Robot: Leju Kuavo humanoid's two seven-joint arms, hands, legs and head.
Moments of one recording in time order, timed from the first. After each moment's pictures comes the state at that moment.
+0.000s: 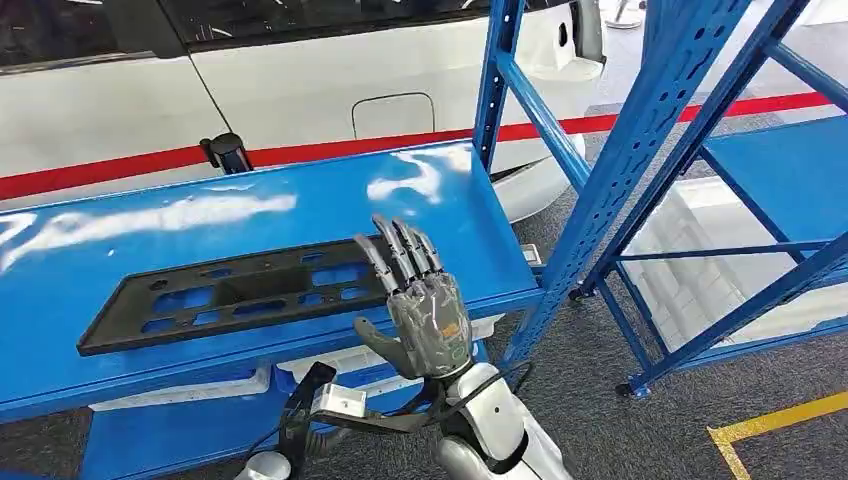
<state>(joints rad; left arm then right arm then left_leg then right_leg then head) -0.47 -0.29 -0.39 -0.32 -0.16 0.14 0.07 -0.11 0.06 0.62 -1.65 1.30 -0.44 -0.12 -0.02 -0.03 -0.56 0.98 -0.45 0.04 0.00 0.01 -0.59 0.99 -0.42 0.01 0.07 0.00</state>
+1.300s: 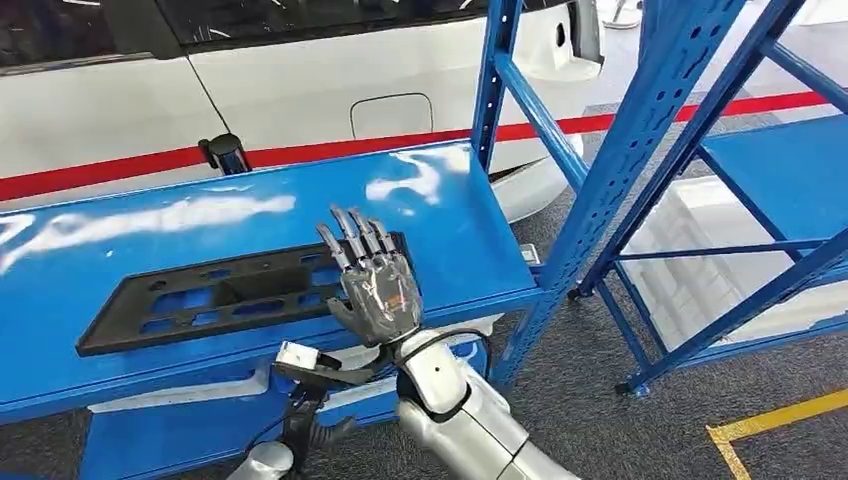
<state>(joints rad) -0.50 -0.30 -0.39 -0.32 -0.18 0.11 0.11 -0.36 0.17 0.66 -1.16 1.33 -0.56 -0.04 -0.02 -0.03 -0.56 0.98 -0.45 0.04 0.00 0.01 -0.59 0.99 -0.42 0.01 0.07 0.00</state>
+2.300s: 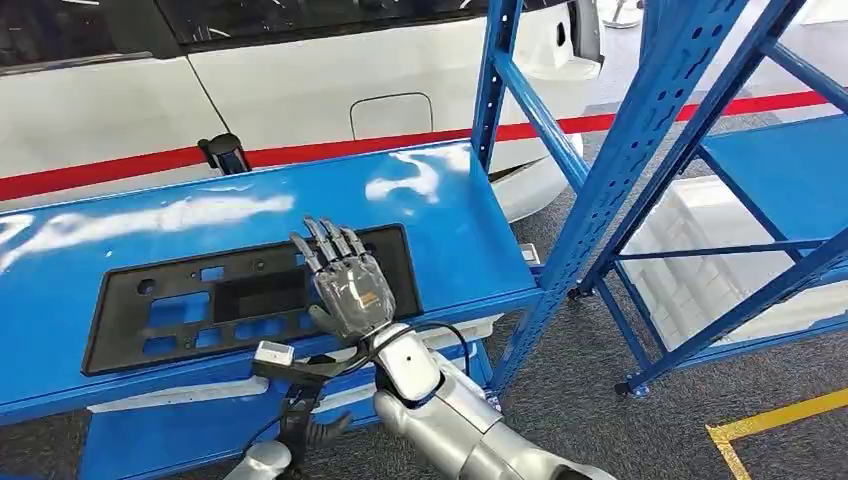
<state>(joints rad) -0.50 -0.30 -0.37 -0.31 -0.14 0.14 0.10 -0.46 0.23 0.69 -0.94 1.29 -0.57 -0.07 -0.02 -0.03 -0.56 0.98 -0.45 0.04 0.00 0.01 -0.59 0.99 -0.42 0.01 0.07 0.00</state>
